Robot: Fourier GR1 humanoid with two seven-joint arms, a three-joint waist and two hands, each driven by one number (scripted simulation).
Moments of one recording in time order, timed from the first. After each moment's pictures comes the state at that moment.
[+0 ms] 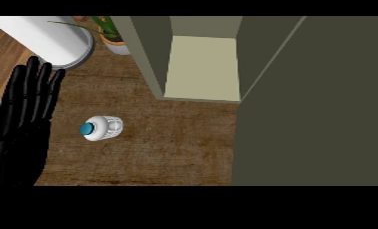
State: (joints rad) left arm 0.03 0.11 -0.02 -2.10 0.04 -0.02 -0.03; right arm 0.01 -0.12 0.00 -2.10 -0.03 0.02 0.00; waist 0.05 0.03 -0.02
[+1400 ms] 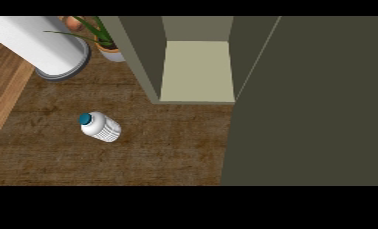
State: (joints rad) left arm 0.63 0.02 -0.34 -2.49 -0.04 0.61 -0.07; right arm 0.28 -0.04 0.49 -2.47 0.05 -0.01 0.24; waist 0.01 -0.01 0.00
